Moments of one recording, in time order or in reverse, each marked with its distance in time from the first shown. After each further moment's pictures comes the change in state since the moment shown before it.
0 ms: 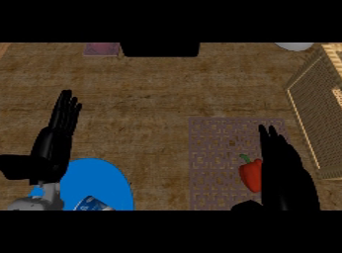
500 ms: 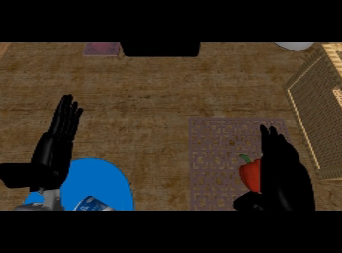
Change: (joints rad) left arm 0.040 -0.023 -0.002 -0.025 -0.024 -0.016 -0.009; right arm 0.011 0.034 -0.080 0.090 0.023 -0.002 -0.062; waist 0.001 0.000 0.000
